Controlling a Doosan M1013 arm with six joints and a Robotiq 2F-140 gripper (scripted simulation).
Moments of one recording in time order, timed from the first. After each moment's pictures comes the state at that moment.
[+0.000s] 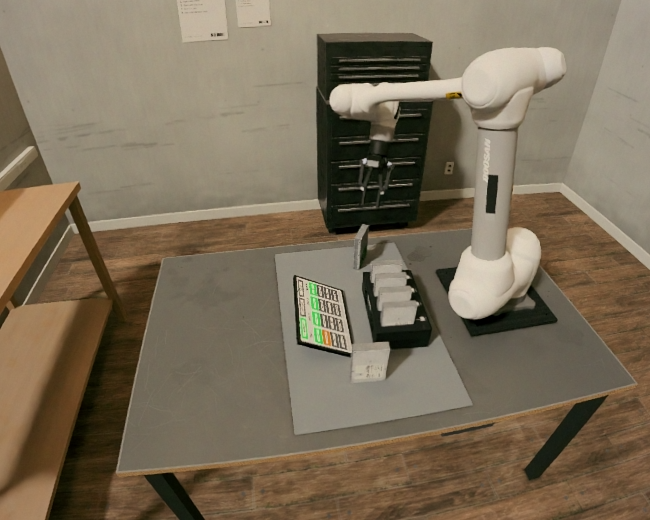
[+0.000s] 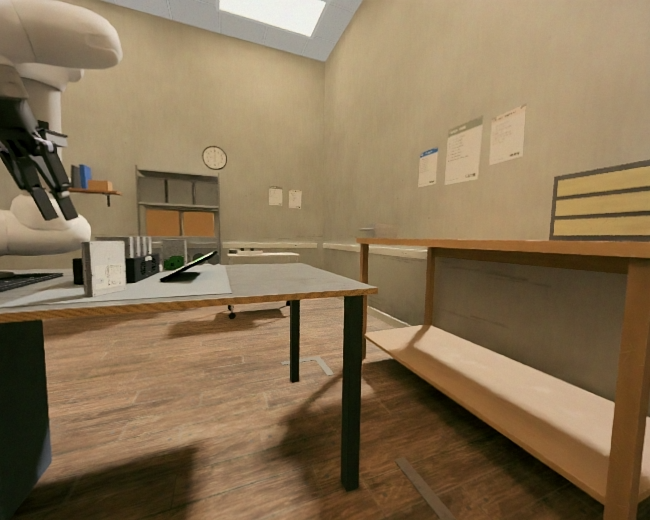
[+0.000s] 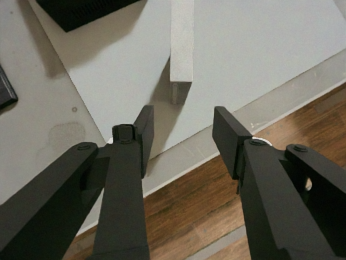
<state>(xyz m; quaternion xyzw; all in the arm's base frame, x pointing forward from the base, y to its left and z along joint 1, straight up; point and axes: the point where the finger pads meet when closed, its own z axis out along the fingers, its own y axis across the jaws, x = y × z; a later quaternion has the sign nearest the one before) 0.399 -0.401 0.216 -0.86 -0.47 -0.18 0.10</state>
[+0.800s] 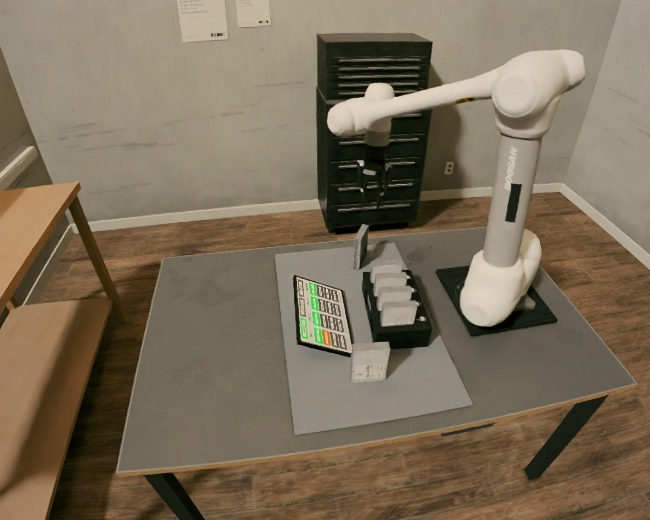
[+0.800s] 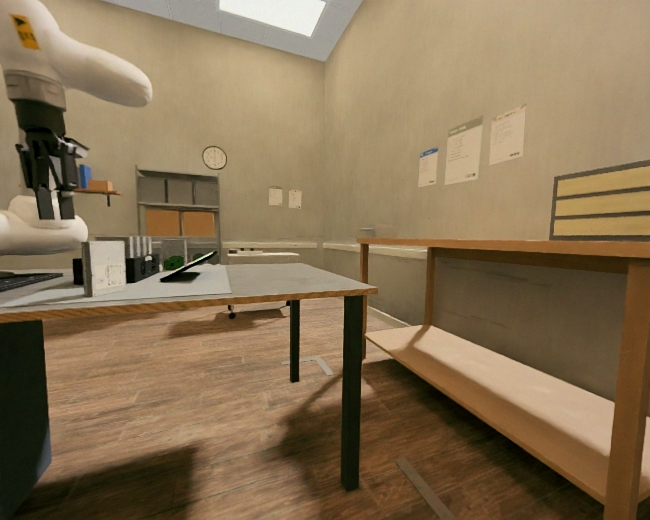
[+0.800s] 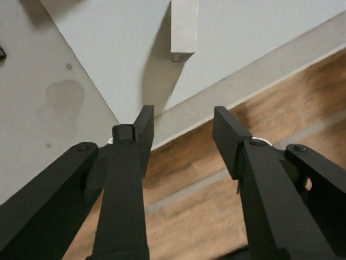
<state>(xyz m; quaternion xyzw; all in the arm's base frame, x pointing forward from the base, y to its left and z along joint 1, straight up) 0.399 -0.401 0.216 -0.87 -0.48 -0.03 0.02</state>
